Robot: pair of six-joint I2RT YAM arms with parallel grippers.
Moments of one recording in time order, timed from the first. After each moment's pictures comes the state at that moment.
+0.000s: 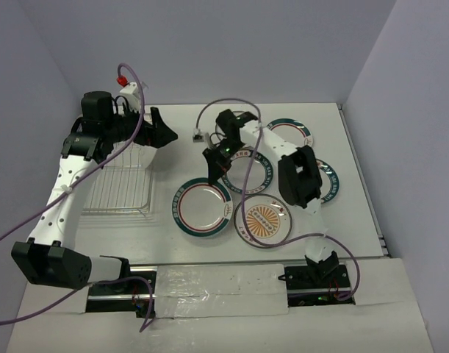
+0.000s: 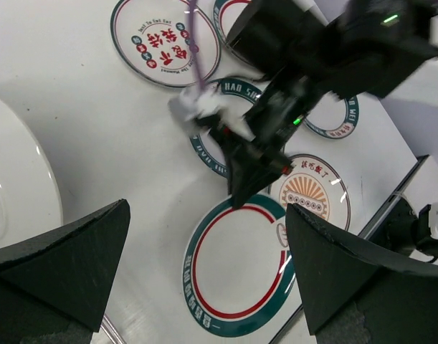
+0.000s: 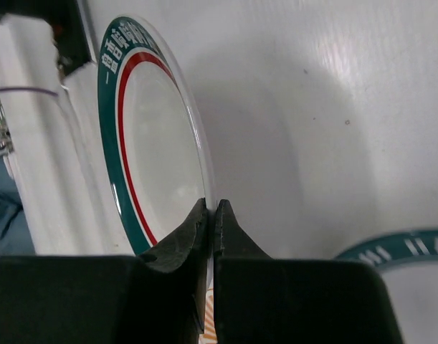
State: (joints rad) left arm -0.17 1.31 1.40 -0.56 0.60 -0.14; right arm 0.56 2.29 1.99 -1.16 -0.86 -0.47
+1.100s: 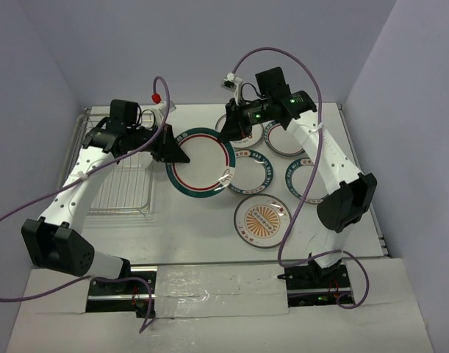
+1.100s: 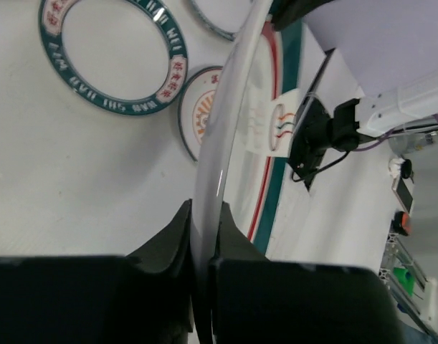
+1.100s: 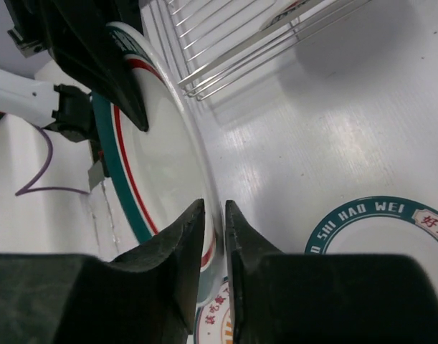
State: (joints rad) left arm -0.28 1.42 1.41 -0.77 0.87 -0.05; right arm 0.44 1.79 1.97 -0.93 -0.86 -0.15
